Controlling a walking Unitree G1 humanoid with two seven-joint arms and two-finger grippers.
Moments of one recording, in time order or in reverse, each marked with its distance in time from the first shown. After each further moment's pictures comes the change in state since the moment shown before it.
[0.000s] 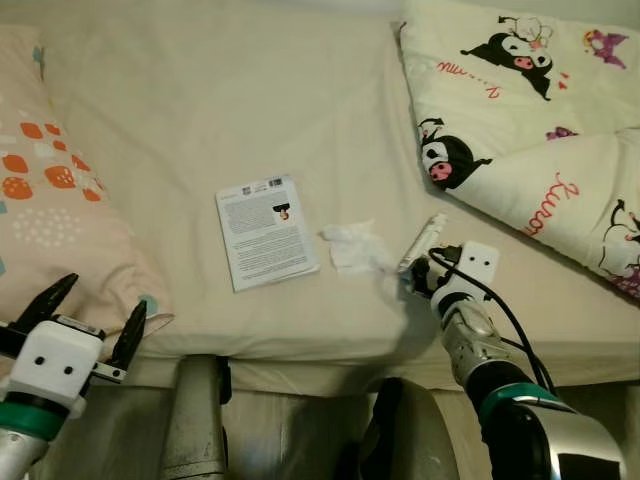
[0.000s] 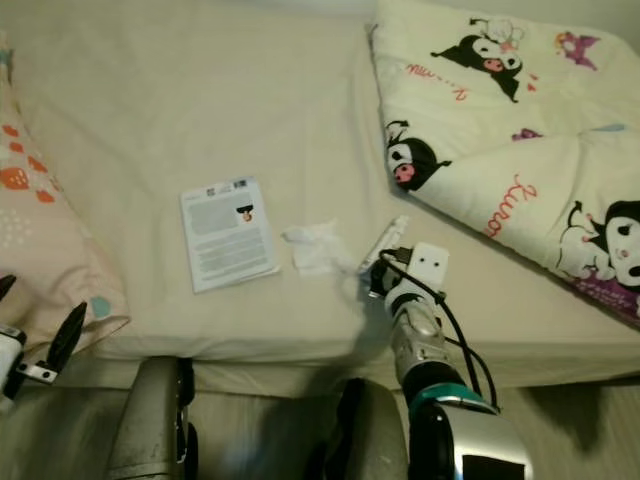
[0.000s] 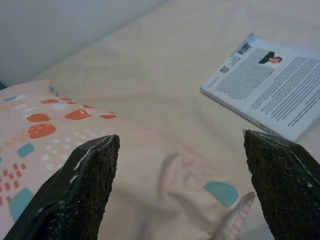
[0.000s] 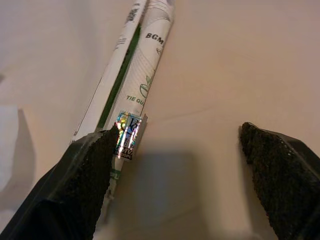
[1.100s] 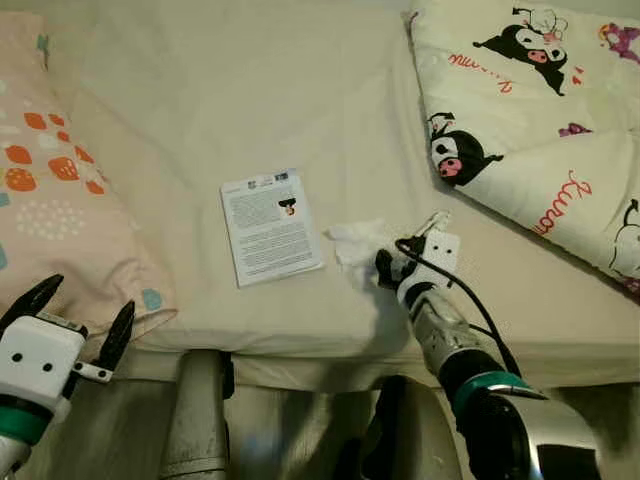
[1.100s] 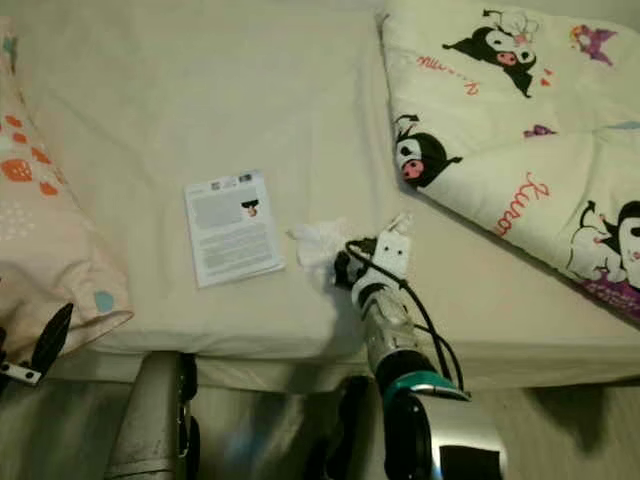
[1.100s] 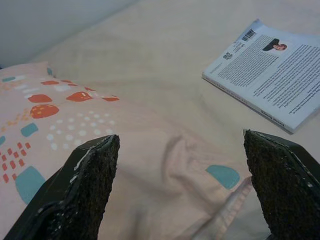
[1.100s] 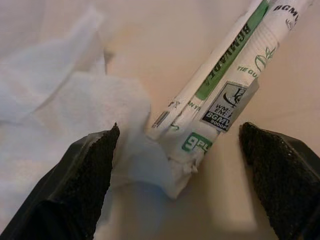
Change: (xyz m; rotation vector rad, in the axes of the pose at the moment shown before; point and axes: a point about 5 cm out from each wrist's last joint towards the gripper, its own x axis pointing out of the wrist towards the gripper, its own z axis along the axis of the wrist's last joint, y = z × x) left arm -0.005 0.006 0.003 -0.019 0.049 -0.005; right arm -0.002 0.049 -0.008 -0.116 0.048 0.175
